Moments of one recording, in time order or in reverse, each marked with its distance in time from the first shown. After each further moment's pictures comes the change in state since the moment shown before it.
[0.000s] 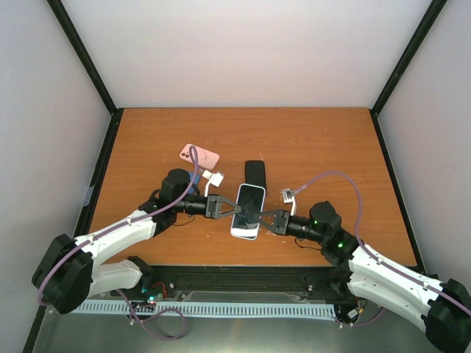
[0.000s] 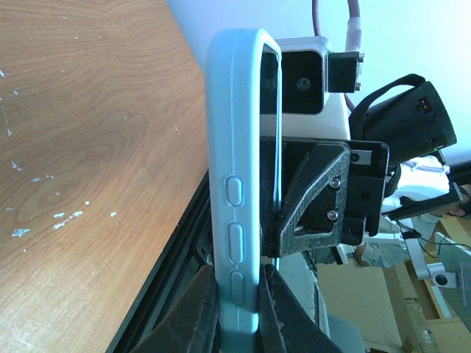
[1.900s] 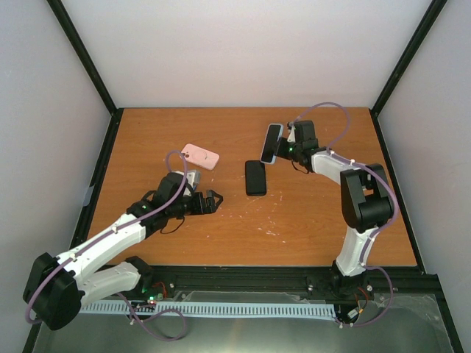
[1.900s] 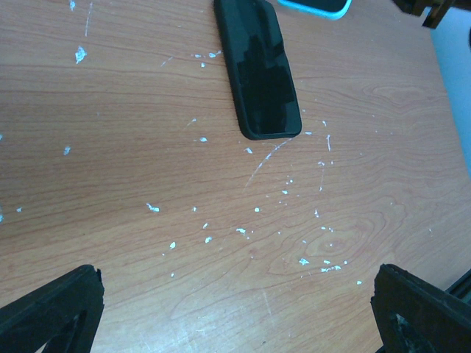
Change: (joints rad) left arm 0.024 -0.137 0.056 -0.546 -0.724 0.135; right arm -0.487 1.156 0.927 -0.324 0.222 -0.586
